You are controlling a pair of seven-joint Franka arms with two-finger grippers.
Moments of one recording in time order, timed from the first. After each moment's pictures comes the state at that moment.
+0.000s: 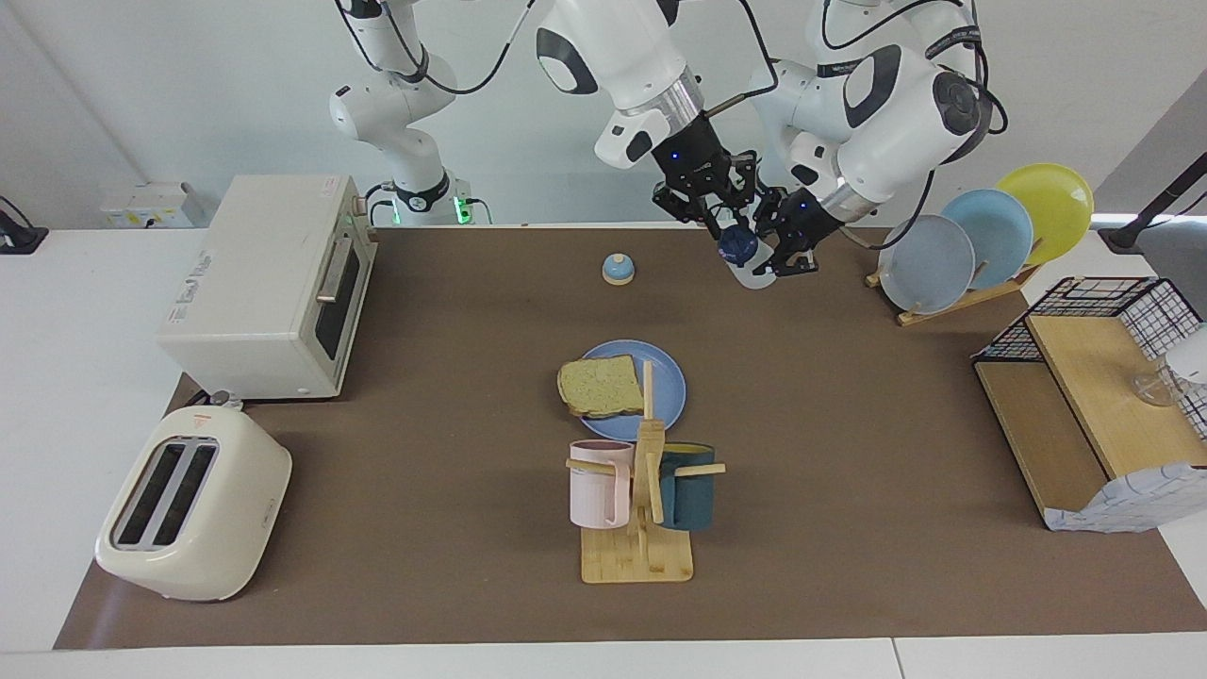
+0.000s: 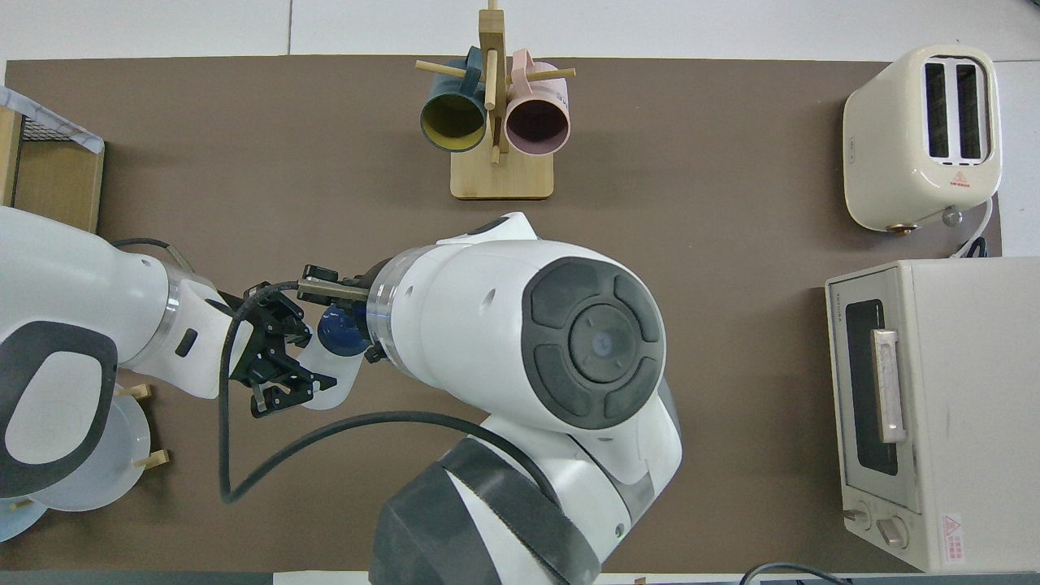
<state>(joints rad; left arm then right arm) -0.81 -0.21 0.49 -2.09 -0.34 1.80 1.10 0.66 0.23 0.09 -1.49 0.32 2.21 0.87</state>
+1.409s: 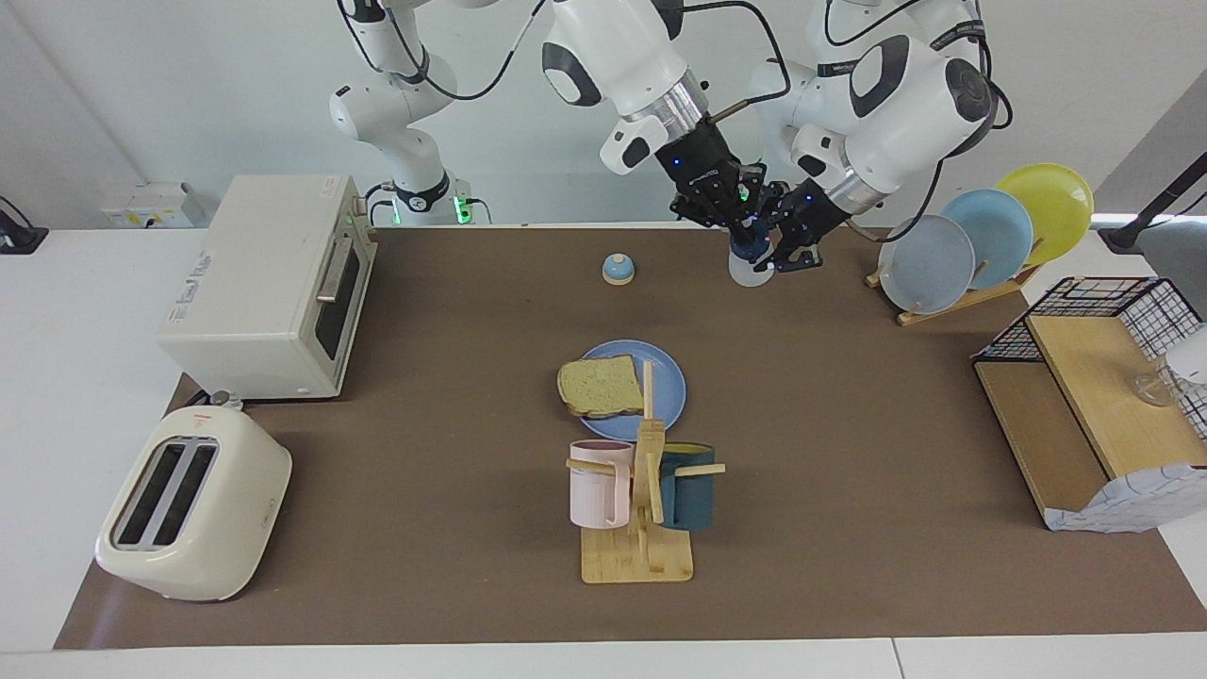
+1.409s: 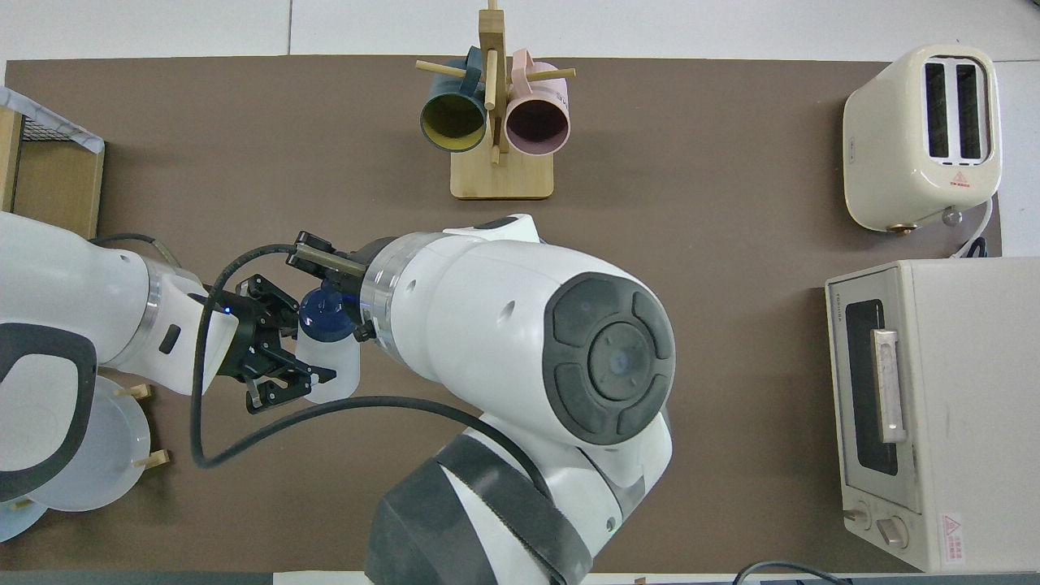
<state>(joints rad) -0.81 -0.23 0.50 -2.07 -0.36 1.81 1.07 0.66 0.23 0.09 -1.50 0.33 2.37 1.01</state>
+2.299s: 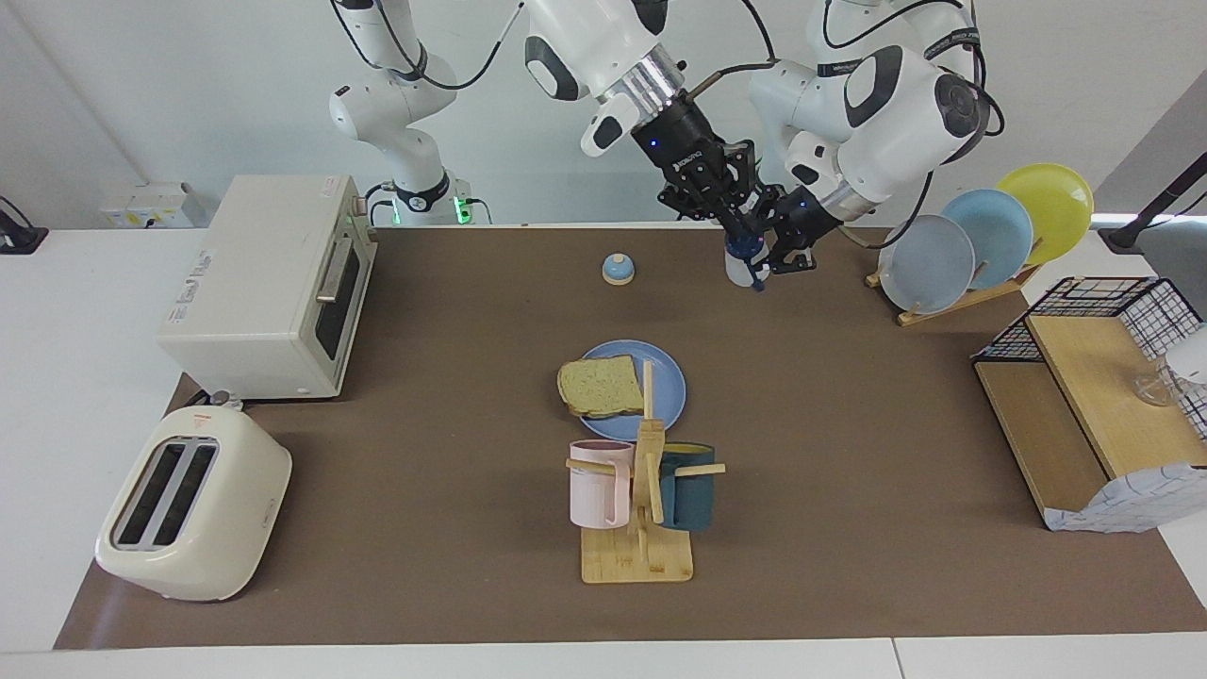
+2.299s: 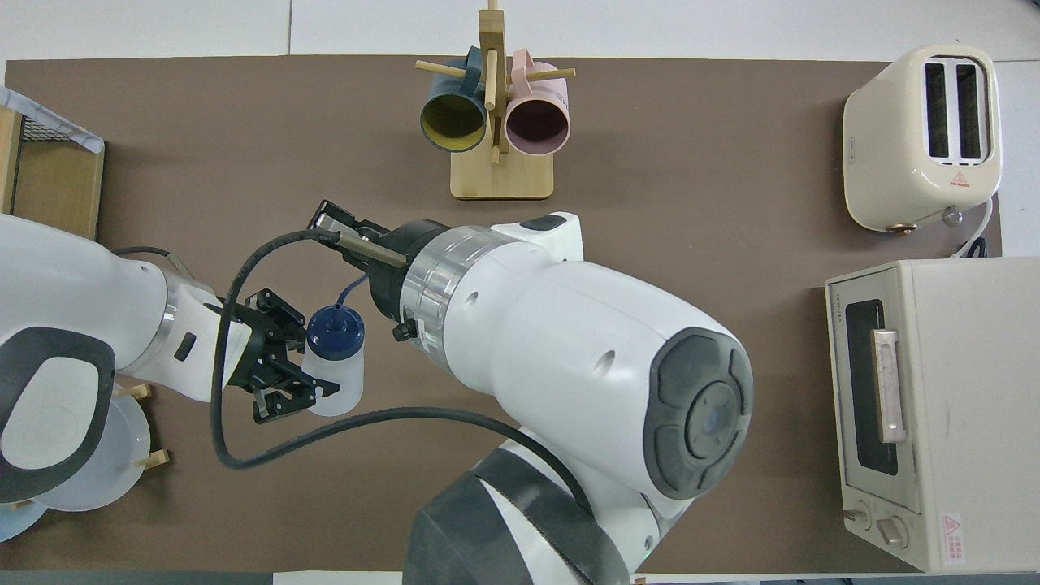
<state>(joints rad) -0.82 -0.23 0.50 -2.11 -0.36 1.80 1.07 0.65 0.16 0.08 -1.60 0.35 2.52 1.02</state>
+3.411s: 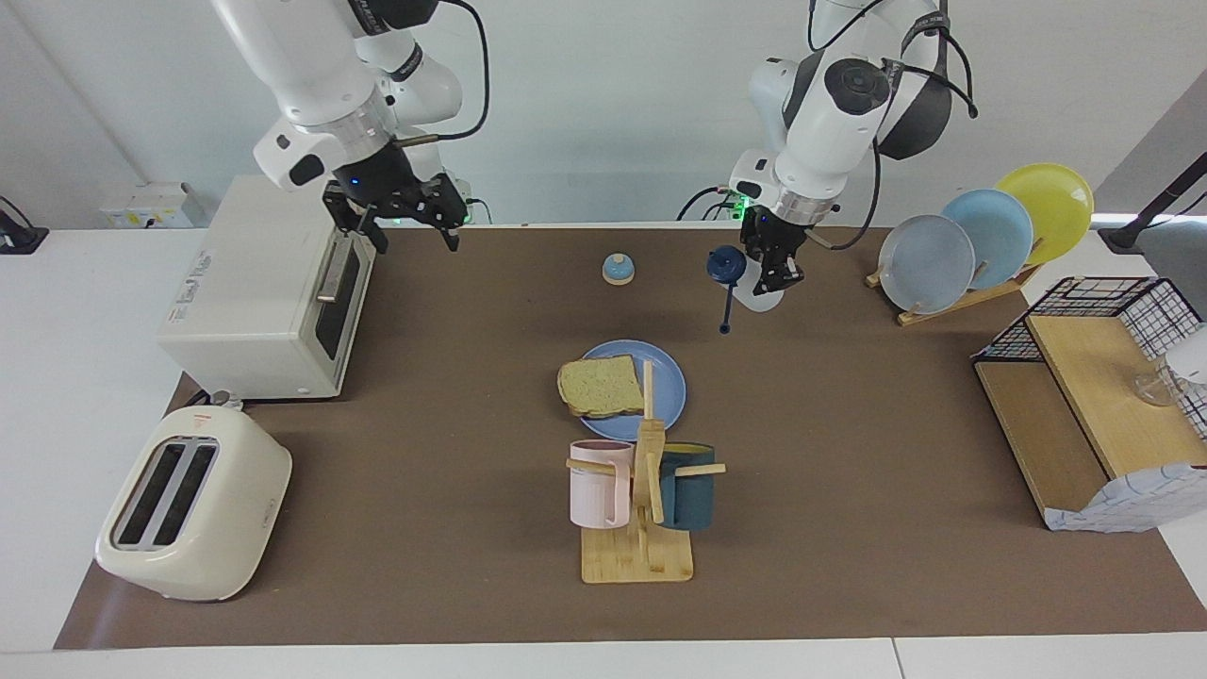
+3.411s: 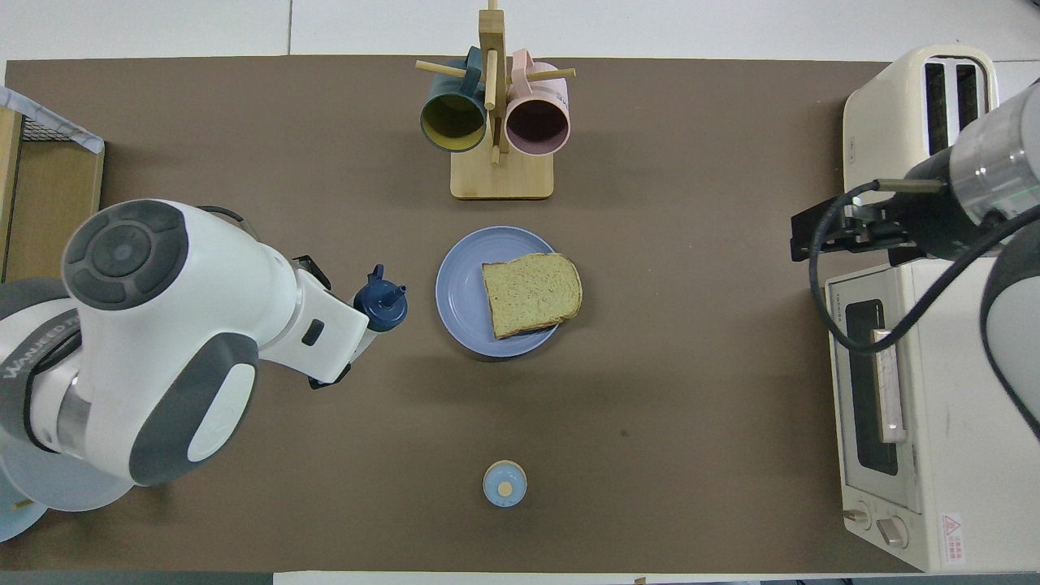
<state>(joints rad) -0.83 -0.06 0.35 -1.97 -0.03 1.86 0.89 0.10 0.05 0.03 -1.45 0.07 1.43 0.19</state>
